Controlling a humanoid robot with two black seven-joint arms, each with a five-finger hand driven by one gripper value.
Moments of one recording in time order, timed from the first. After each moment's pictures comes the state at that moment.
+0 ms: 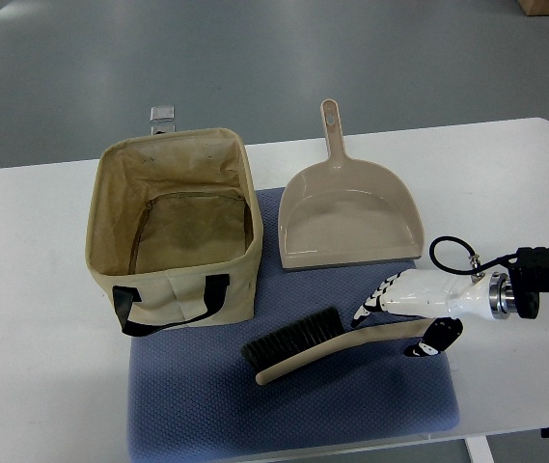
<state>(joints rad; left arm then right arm) 0.00 0.00 -0.15 -0.16 -0.06 -0.02 0.09 0.62 -0.79 0.37 1.59 -1.83 0.21 0.26</state>
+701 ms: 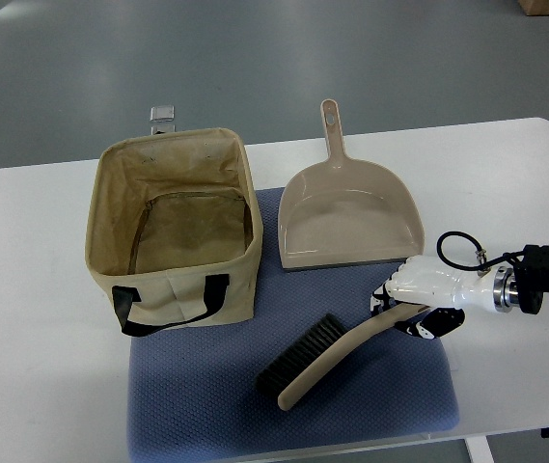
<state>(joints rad) 0.00 0.00 -0.15 -0.16 -0.06 -0.02 0.09 0.63 -0.79 0.34 1.53 -1.89 0.07 0.25</state>
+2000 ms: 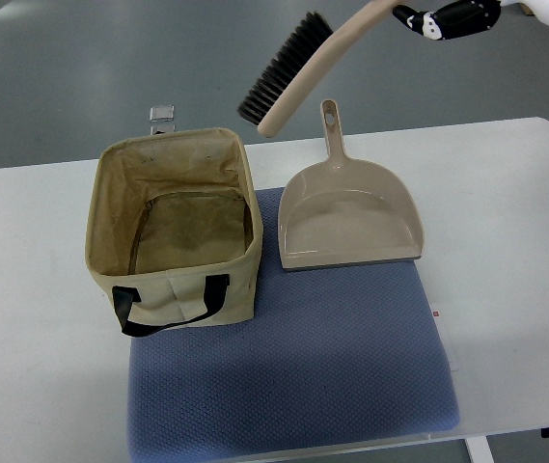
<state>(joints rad) 0.00 0.00 -0.15 -0.16 -0.06 -0.02 0.09 1.25 -0.79 0.46 1.35 -1.65 -0.05 0.32</state>
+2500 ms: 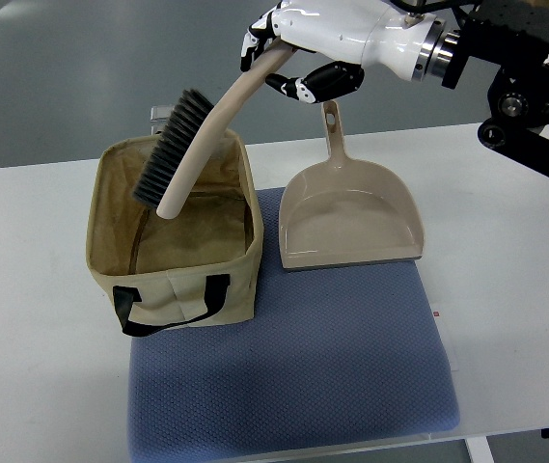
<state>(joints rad) 0.00 0.00 -0.15 -0.16 -0.06 -0.02 0.09 1.24 -0.54 0.37 1.34 -1.66 -0.06 0.30</state>
